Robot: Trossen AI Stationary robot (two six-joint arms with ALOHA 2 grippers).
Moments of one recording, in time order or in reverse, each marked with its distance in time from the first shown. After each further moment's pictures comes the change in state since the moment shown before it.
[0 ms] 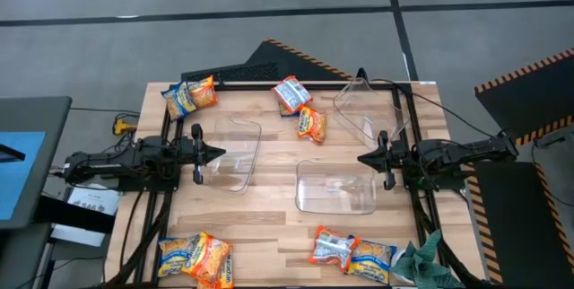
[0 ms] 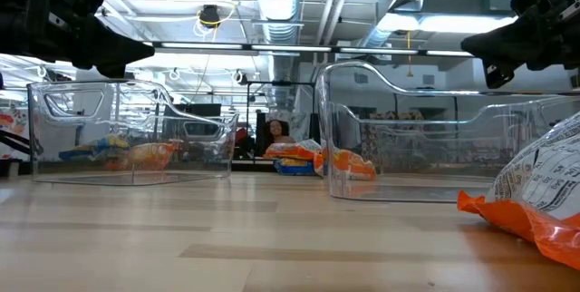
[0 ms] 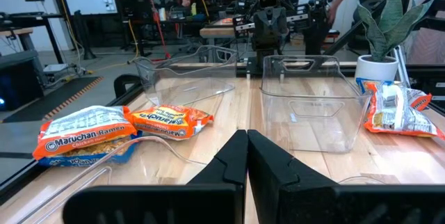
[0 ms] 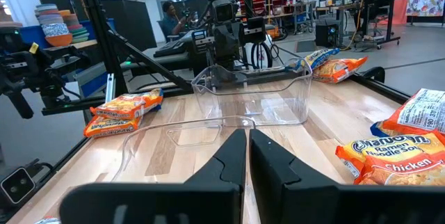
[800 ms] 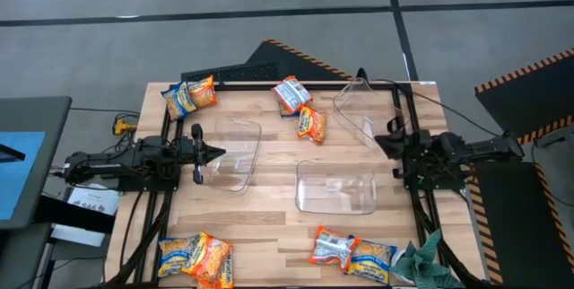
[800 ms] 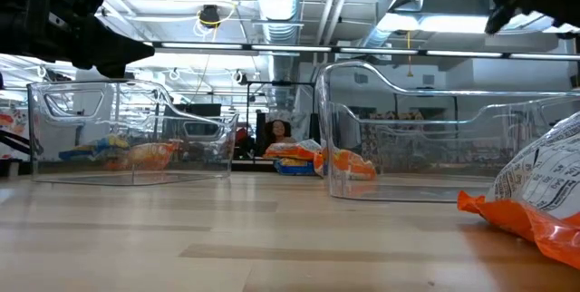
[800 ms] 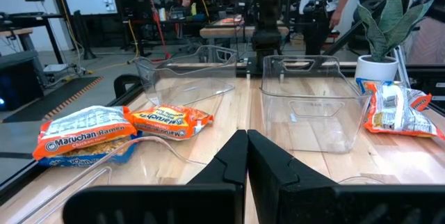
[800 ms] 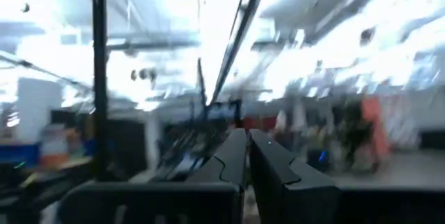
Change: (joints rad) left arm 0.000 0.000 0.000 0.000 0.000 0.000; right arm -0.062 0.146 0.007 0.686 0.011 -0.184
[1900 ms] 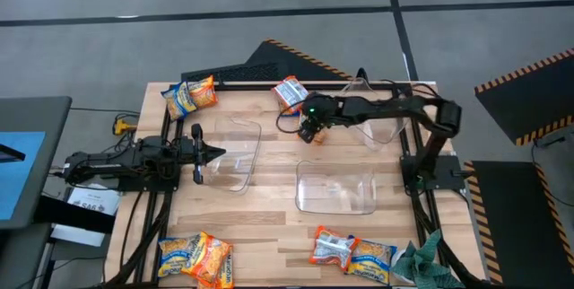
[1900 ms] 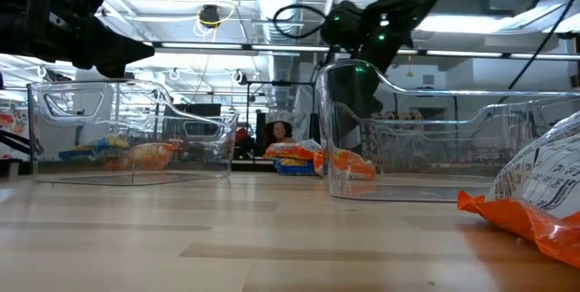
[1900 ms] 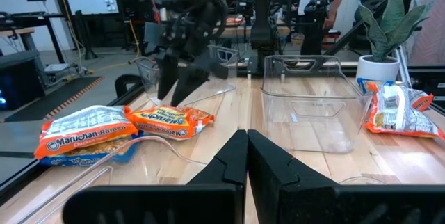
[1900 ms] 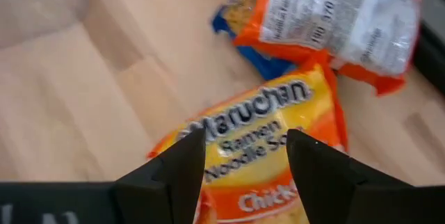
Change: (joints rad) left arm 0.000 0.000 0.000 0.000 -0.004 0.000; right arm -0.441 1.583 1.144 -1.062 0.007 0.238
